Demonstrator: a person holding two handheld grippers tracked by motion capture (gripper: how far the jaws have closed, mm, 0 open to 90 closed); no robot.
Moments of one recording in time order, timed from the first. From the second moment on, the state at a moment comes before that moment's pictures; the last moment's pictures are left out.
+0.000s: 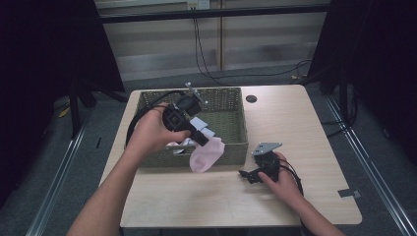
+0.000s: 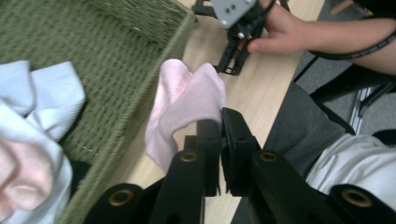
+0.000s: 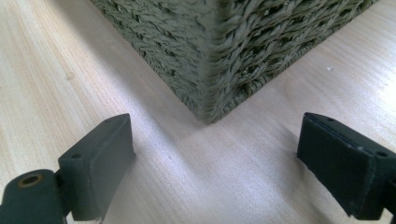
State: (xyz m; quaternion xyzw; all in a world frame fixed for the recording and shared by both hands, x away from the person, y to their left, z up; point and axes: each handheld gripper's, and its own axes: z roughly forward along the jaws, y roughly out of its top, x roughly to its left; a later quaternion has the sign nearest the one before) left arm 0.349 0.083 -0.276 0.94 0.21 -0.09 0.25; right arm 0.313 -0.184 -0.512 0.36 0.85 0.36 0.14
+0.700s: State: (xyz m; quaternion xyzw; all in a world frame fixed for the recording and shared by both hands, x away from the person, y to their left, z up) left arm 0.371 0.086 -0.294 0.94 0.21 -0.05 0.26; right arm 0.313 -0.184 -0.512 0.36 0.85 0.36 0.14
